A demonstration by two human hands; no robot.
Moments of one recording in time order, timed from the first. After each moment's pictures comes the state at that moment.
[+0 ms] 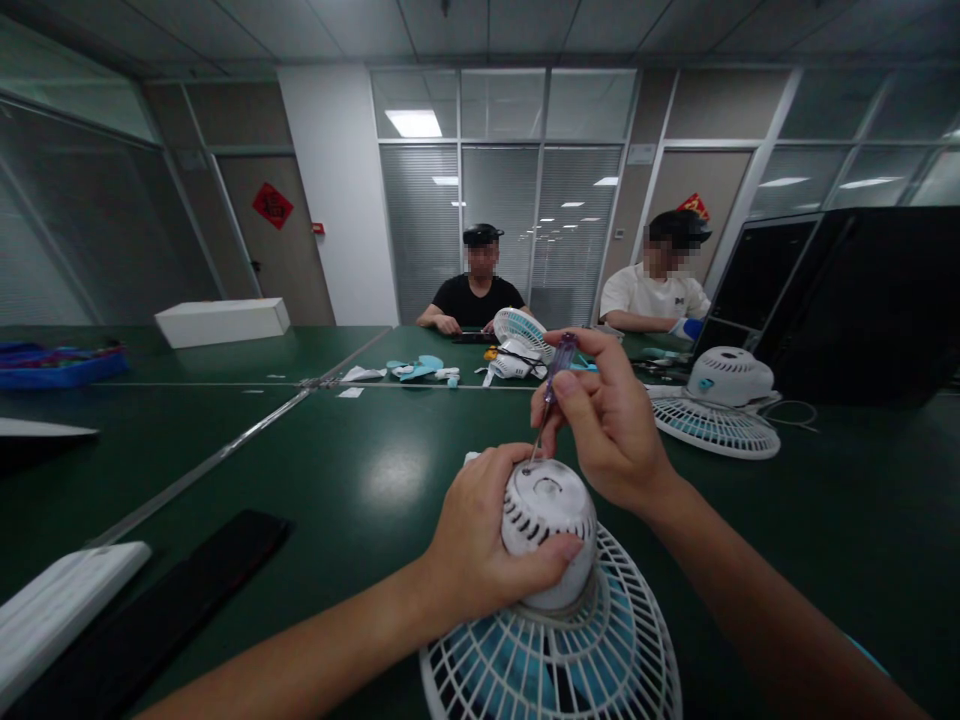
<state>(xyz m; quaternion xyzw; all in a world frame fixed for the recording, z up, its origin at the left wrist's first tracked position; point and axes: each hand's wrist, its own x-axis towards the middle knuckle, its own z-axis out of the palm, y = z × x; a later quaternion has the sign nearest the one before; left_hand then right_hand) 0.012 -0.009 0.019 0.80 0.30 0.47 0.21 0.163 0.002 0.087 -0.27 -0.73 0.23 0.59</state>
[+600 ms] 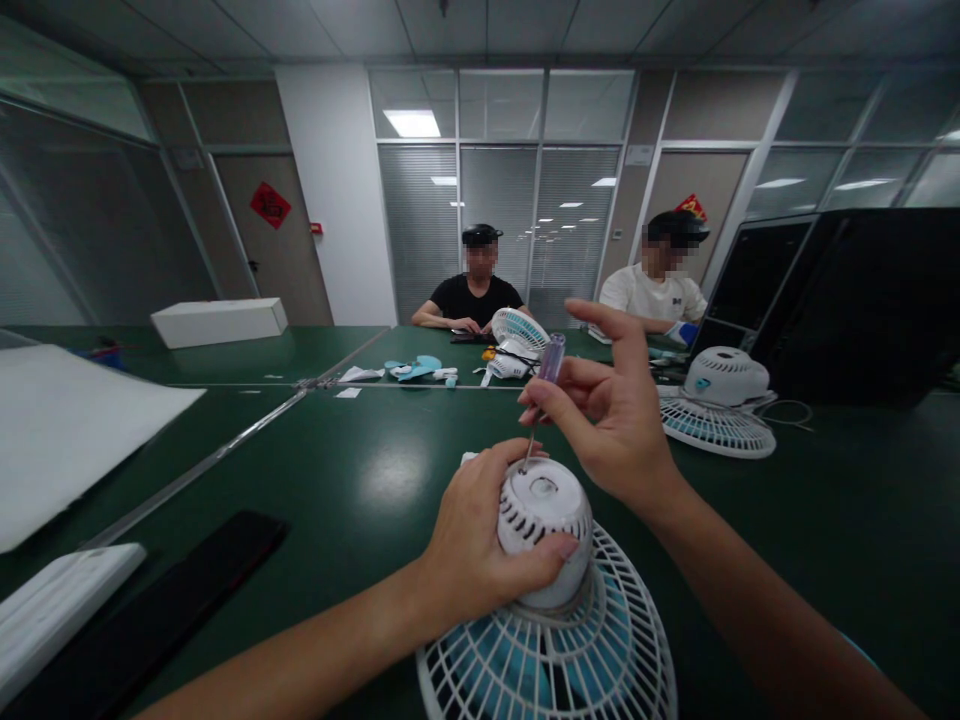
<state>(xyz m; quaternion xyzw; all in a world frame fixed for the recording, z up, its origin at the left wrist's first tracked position) 0.012 -0.009 0.017 0.80 0.29 0.48 0.23 0.161 -0.002 0.094 -0.29 -0.69 0.24 0.62</state>
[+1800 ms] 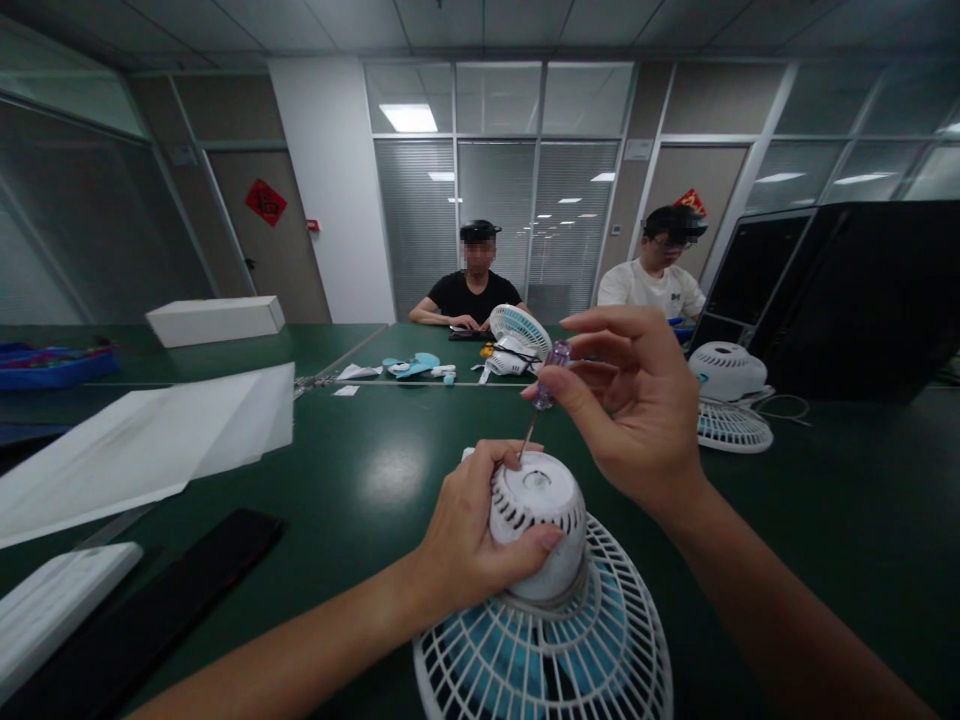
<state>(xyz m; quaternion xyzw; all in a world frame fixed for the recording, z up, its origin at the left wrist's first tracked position) 0.010 -0.005 0.012 0.79 0.24 0.51 0.26 0.164 -0.011 0.103 -0.25 -0.71 0.10 0.65</state>
